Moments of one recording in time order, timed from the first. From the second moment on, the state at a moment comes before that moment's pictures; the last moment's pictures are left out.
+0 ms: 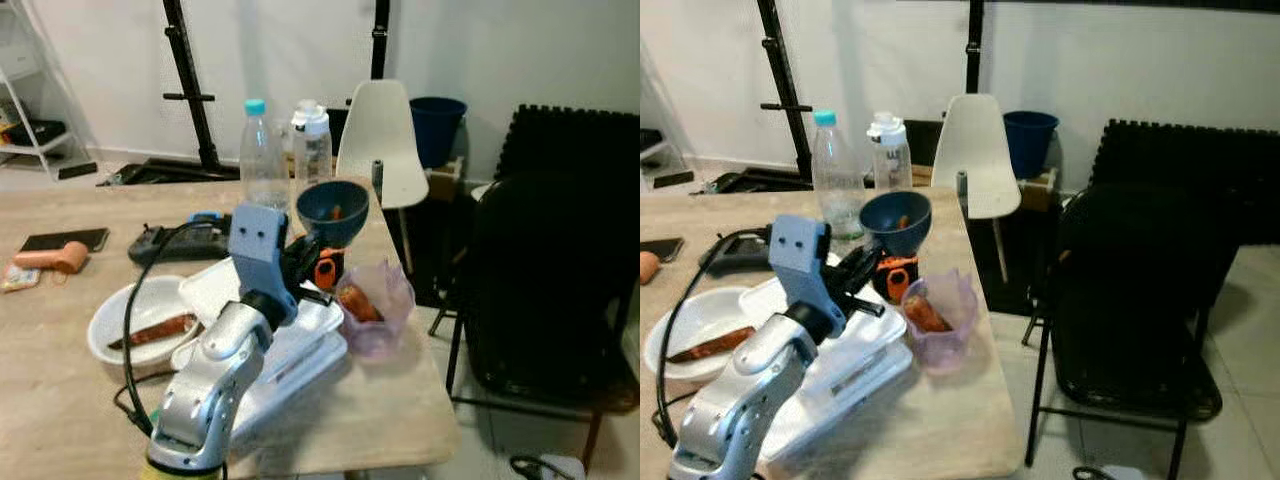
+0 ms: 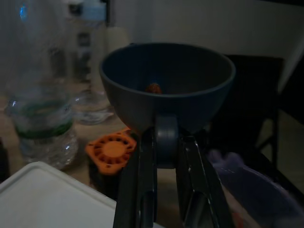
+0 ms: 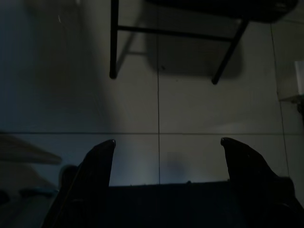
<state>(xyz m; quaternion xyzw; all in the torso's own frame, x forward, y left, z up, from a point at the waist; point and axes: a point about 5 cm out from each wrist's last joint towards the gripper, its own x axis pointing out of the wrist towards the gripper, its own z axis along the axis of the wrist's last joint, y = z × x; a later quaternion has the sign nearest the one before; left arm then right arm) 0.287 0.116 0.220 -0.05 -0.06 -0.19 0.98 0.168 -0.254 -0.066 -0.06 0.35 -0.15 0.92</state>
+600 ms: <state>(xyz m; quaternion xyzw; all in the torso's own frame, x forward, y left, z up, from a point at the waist) 0.286 0.115 0.219 -0.05 -0.06 -0.19 0.98 0.166 -0.255 -0.066 -0.06 0.35 -0.16 0.92</state>
